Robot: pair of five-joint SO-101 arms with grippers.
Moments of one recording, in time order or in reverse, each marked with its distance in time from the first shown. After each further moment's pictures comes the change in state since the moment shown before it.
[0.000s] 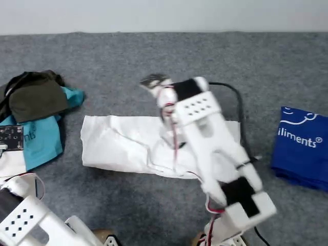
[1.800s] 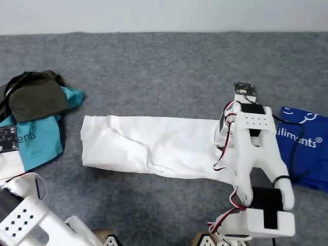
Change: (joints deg) left arm 0.0 0.0 0.0 2.0 6.7; right arm 27.4 -5.1 30.9 -30.6 -18.6
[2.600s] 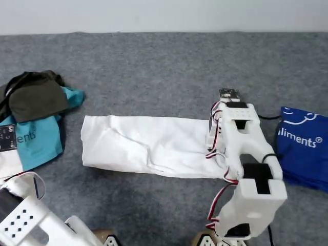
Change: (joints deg) left arm 0.0 0.0 -1.9 0.5 0.0; right arm -4.4 17.5 -7.4 -2.0 2.5
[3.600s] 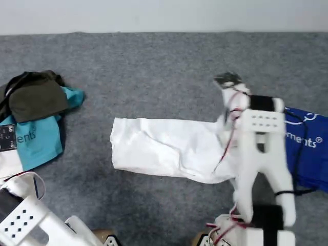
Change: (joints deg) left arm 0.0 0.0 0.0 0.0 0.0; right arm -0.3 -28.6 -1.1 16.8 25.4
